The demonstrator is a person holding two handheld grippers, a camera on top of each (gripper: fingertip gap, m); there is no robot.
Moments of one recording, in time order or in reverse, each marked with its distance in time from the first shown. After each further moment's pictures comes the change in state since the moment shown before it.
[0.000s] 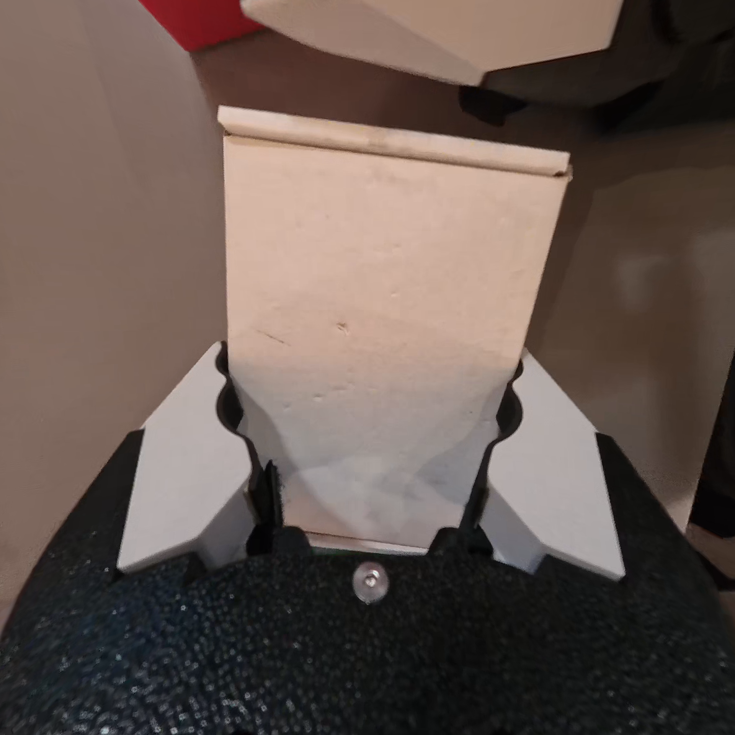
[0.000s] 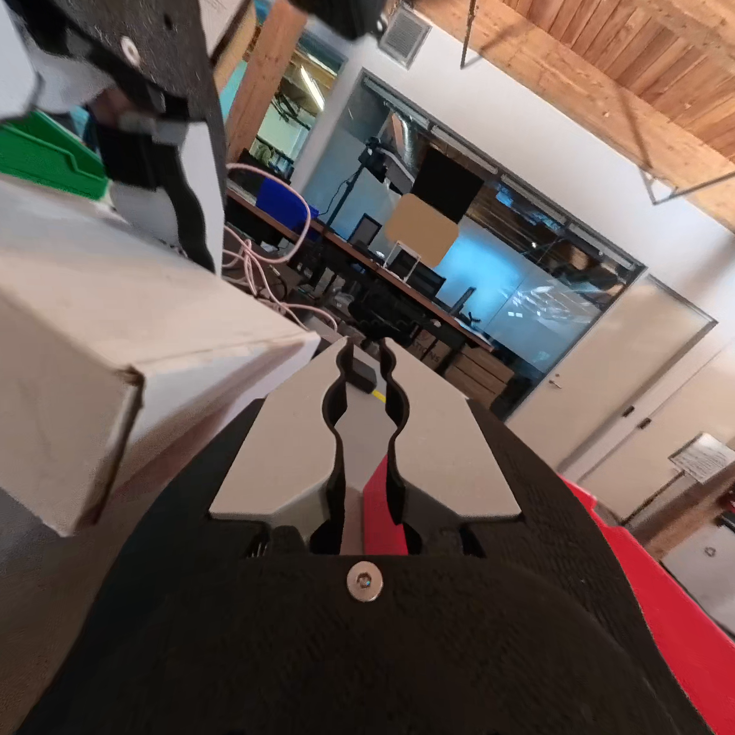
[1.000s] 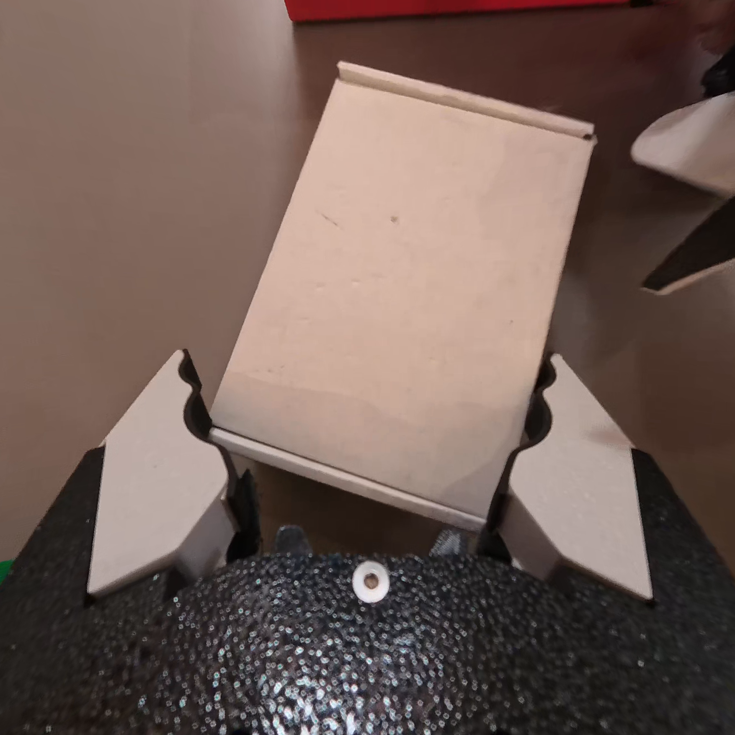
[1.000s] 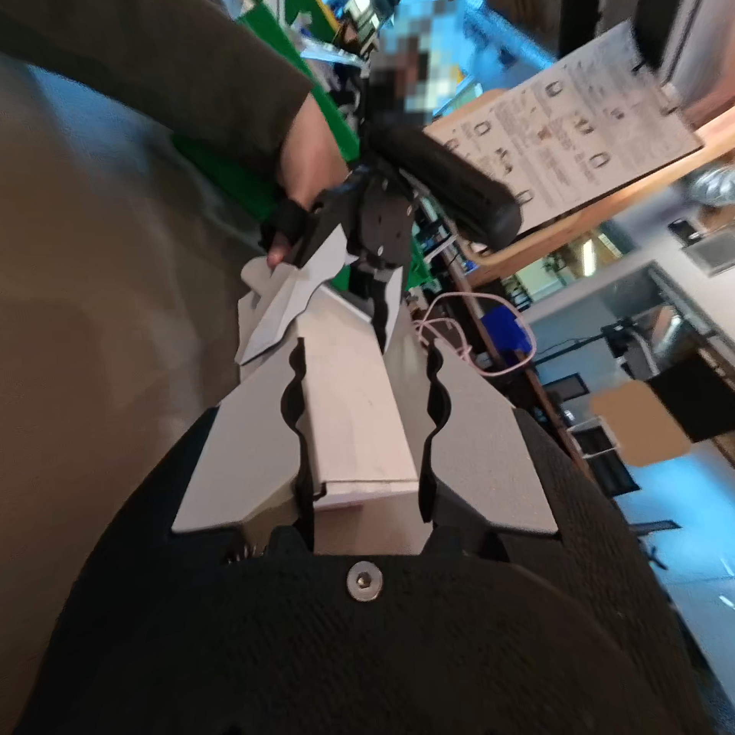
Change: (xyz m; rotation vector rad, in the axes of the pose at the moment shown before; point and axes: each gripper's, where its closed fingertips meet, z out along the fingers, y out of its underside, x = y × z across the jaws) left arm 0.007 0.038 0.041 0.330 -0.157 -0.249; right arm -0.105 -0.044 -0.078 0.293 -0.730 -0.278
